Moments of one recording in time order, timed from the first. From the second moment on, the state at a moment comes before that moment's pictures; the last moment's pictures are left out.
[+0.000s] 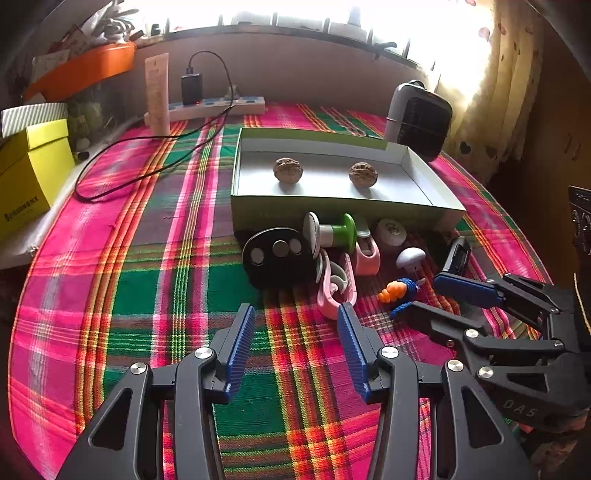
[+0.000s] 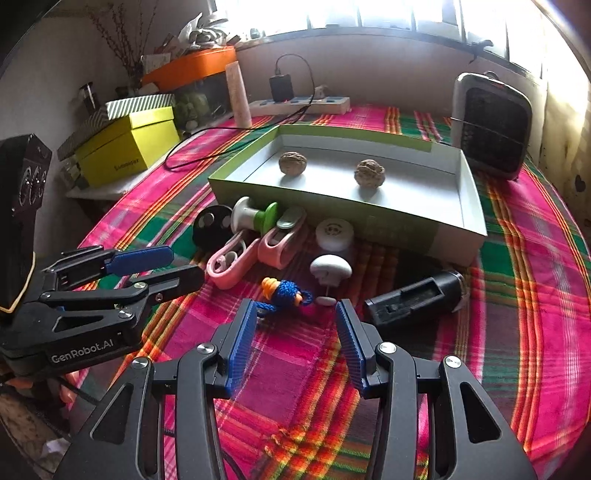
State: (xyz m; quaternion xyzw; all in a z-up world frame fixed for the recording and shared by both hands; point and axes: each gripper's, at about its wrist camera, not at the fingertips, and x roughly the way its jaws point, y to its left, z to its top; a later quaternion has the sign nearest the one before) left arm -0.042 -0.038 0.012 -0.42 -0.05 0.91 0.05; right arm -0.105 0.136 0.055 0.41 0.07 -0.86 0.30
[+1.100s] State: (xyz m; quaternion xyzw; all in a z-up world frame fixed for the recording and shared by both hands) left arm -0.047 -0.051 0.008 -0.42 -0.06 0.90 0.04; right arm -0.114 0.115 0.058 0.40 0.09 -0.84 0.35
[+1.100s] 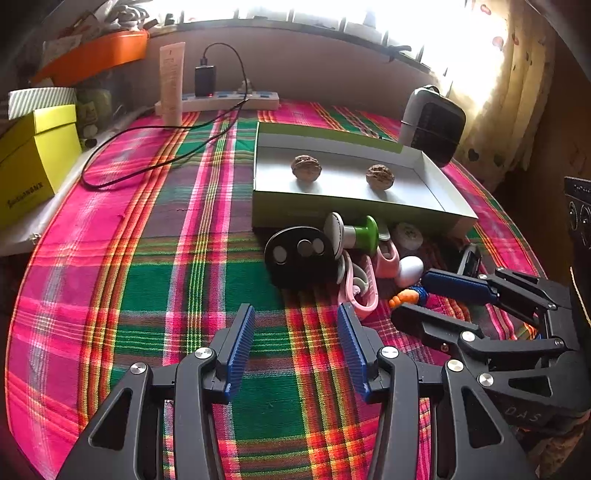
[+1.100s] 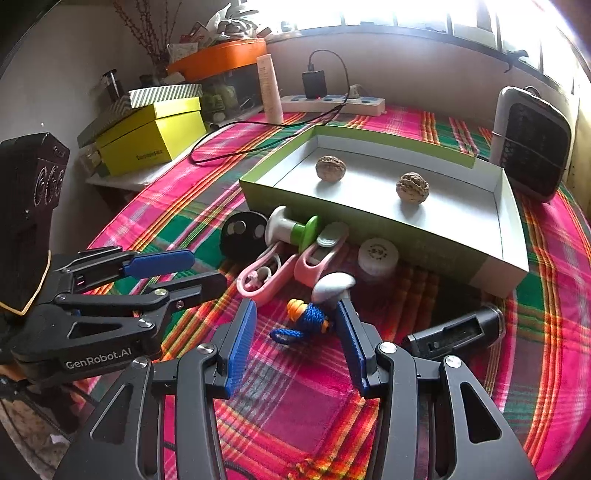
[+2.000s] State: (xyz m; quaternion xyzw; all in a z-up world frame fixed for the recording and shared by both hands) left arm -0.051 -0.045 0.014 -0.43 -0.07 0.90 0.06; right arm -0.115 0.117 0.049 0.42 0.11 -0.84 0.33
